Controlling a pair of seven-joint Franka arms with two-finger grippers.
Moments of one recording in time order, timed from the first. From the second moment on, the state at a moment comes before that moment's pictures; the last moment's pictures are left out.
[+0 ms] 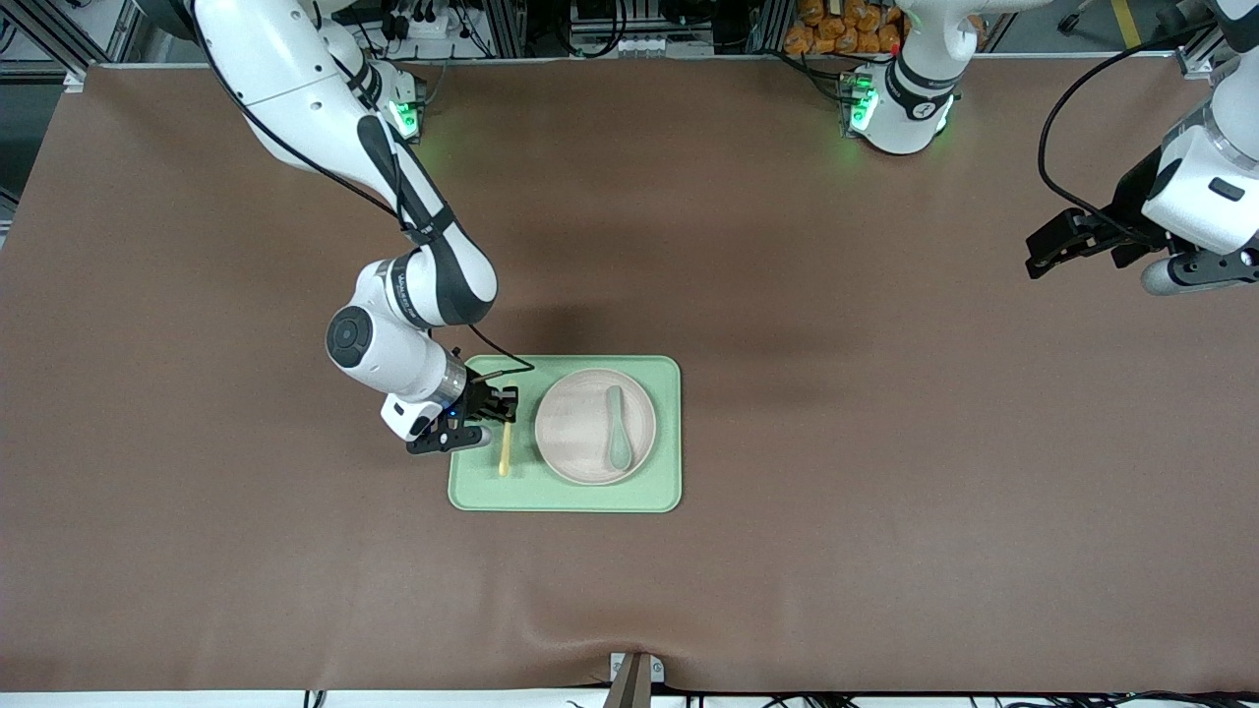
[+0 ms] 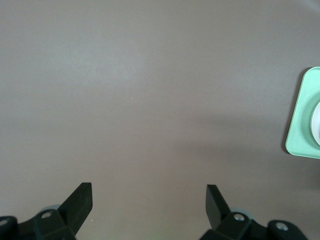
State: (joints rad) left arm 0.03 -0.01 -0.16 -1.60 0.00 1.59 -0.25; right arm 0.44 0.62 -0.02 -1.84 0.55 2.55 -0.10
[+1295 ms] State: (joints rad) left arm 0.03 -0.01 -0.16 -1.60 0.00 1.60 -0.25; right arm 0.43 0.59 -0.14 -1.58 0.46 2.12 -0.13
